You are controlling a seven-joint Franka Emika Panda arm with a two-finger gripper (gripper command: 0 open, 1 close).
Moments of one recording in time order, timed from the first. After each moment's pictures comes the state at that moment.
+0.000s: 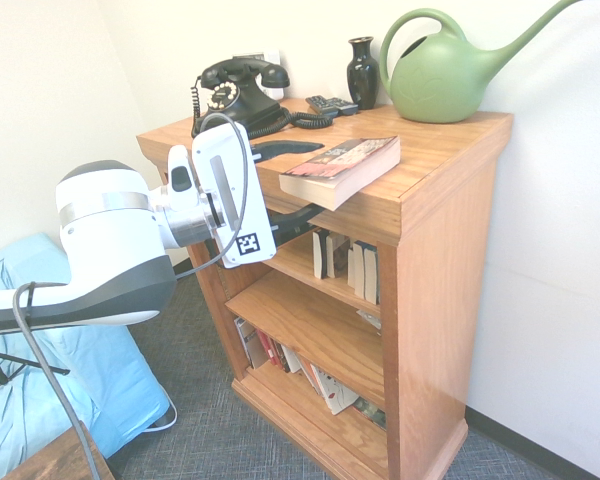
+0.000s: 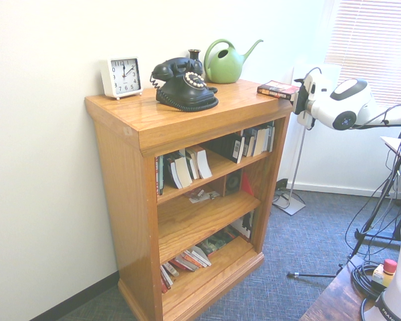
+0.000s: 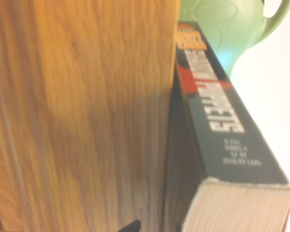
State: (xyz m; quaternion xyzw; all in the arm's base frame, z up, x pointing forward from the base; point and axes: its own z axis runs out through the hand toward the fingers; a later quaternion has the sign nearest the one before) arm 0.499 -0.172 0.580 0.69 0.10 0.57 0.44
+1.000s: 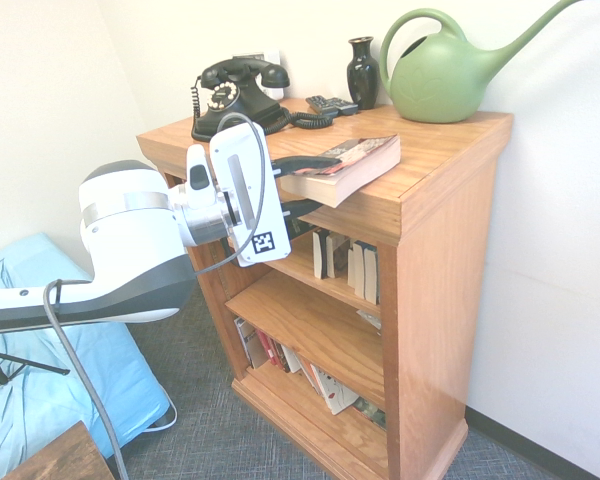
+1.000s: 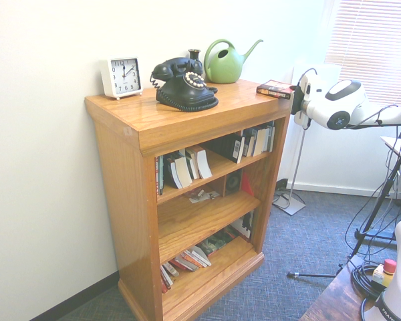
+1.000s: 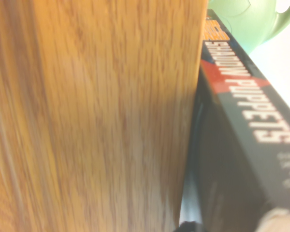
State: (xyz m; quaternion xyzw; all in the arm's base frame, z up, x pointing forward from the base) arm 0.517 -0.175 0.573 0.69 0.10 0.56 0.45
